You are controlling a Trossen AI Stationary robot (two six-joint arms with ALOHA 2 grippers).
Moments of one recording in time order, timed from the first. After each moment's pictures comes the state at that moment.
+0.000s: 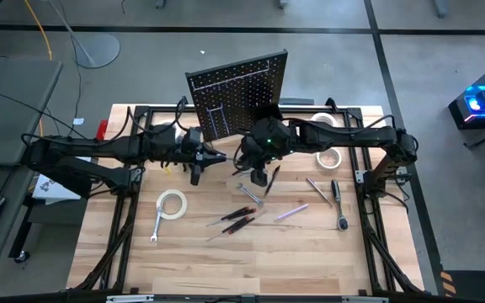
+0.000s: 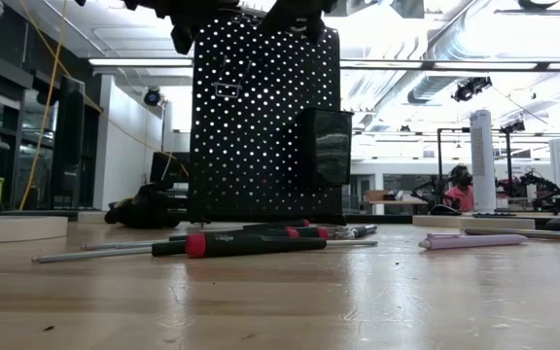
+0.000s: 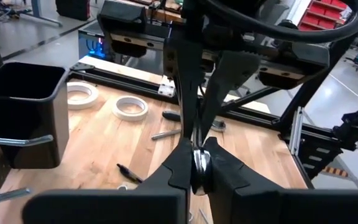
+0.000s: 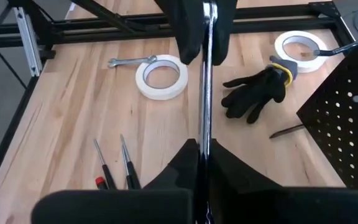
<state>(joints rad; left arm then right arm) 0.08 1.07 0.83 0.01 0.04 -0.23 -0.05 1.69 1.62 -0.61 -0.10 0.01</state>
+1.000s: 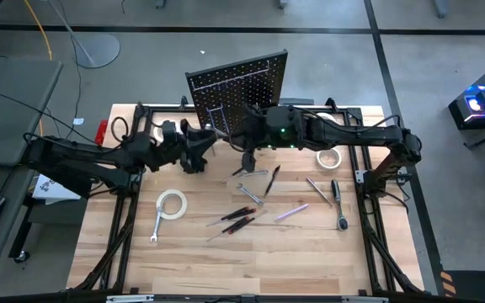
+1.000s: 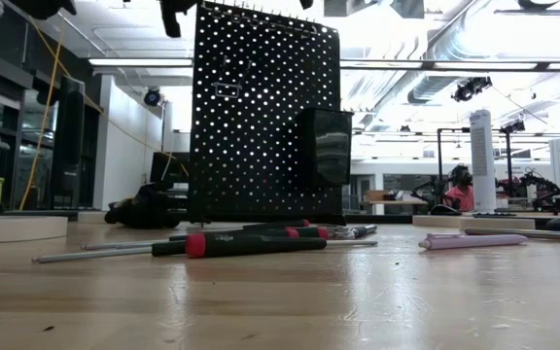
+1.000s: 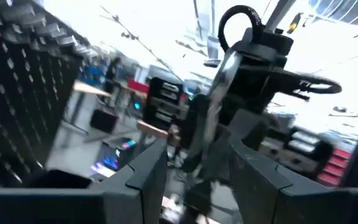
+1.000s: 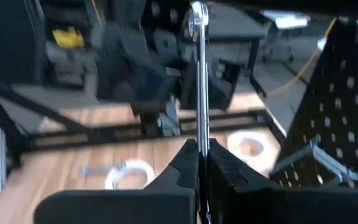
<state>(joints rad) 0.01 1.02 0.61 0.73 -0.29 -0.29 -0.06 1.66 1.62 -0.23 0.06 0.03</state>
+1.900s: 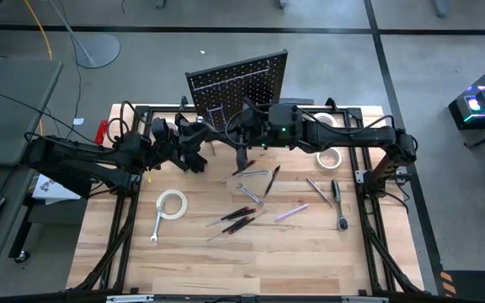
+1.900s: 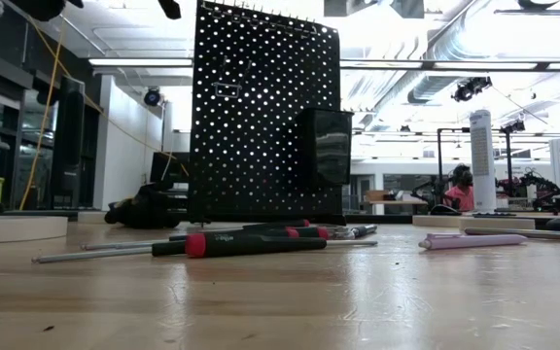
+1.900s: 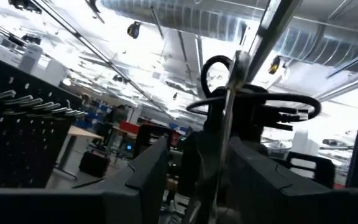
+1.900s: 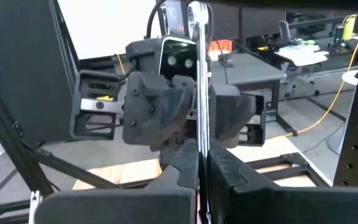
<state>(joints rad) 0.01 1.03 0.61 0.94 -0.28 -0.23 -0.06 1.70 1.62 0.02 -0.01 0.13</state>
